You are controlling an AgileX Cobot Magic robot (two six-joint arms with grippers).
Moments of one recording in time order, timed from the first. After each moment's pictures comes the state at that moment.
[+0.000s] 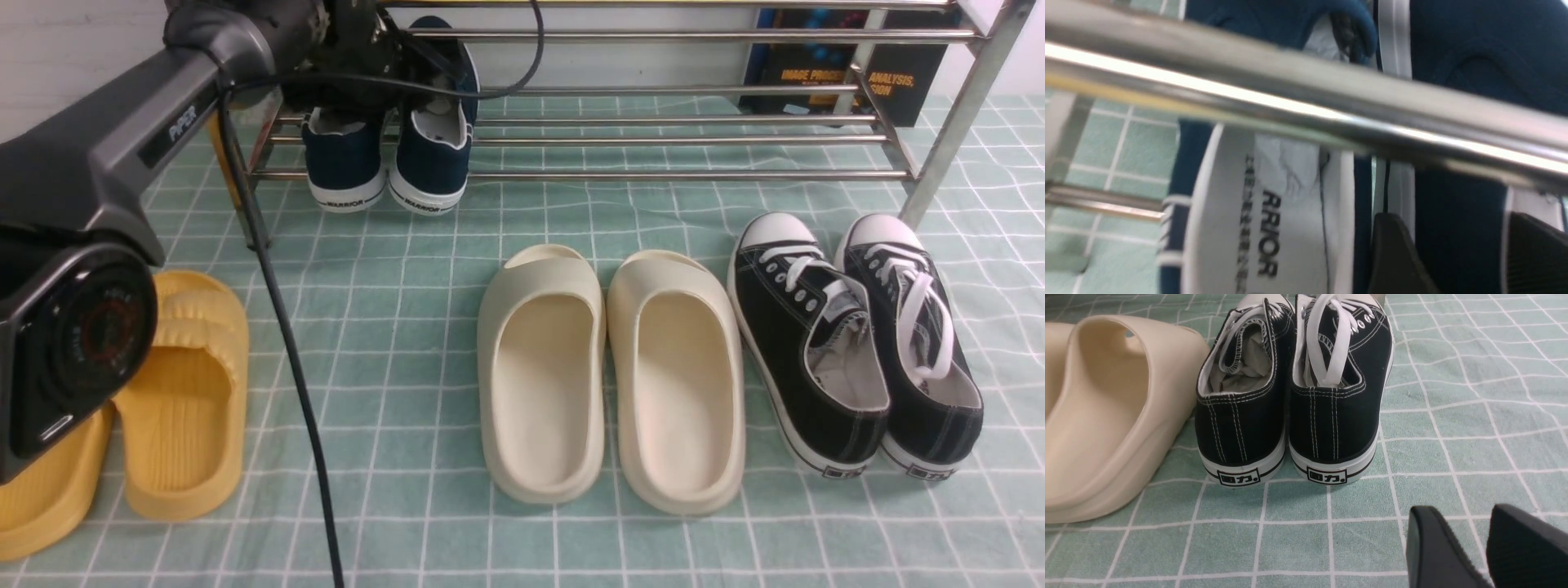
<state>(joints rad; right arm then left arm) -0.01 -0.01 0.02 0.06 0.39 0.04 -0.26 2.21 -2.13 0.13 0.77 -0.55</state>
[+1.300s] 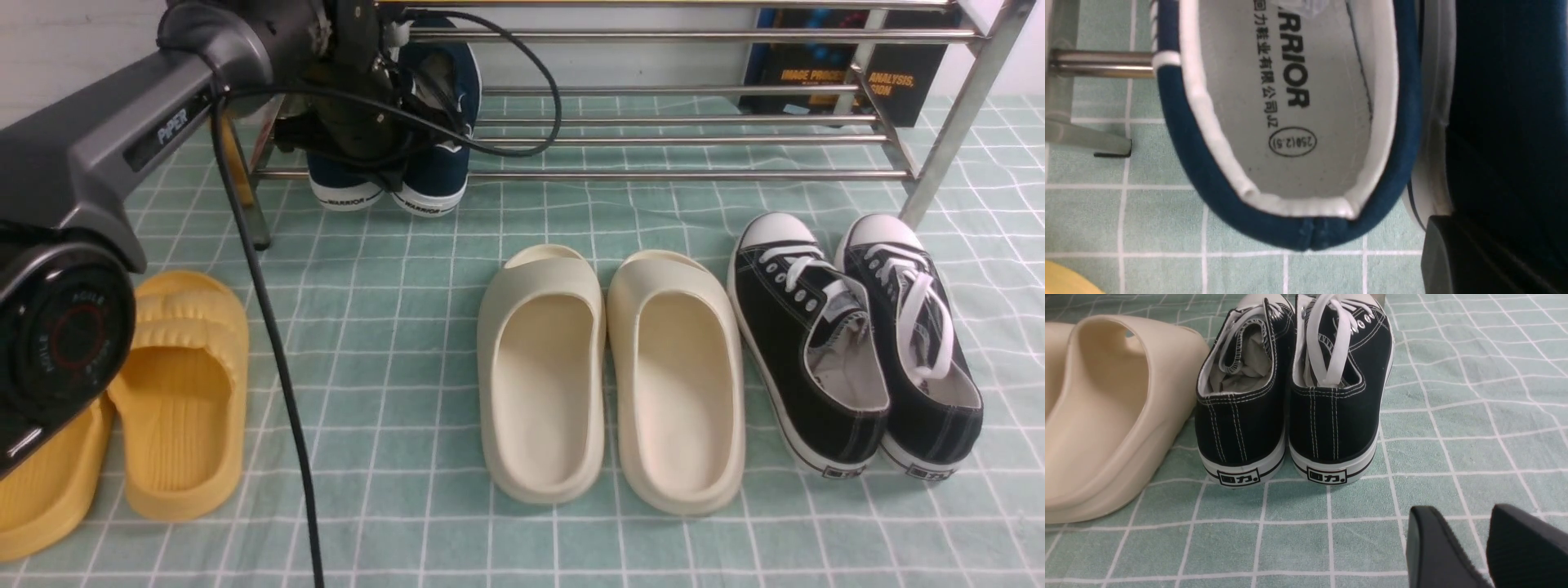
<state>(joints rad) -0.01 -0.01 0.02 0.06 0.39 0.04 -0.29 2.17 -2.01 0.08 0.94 -0.34</state>
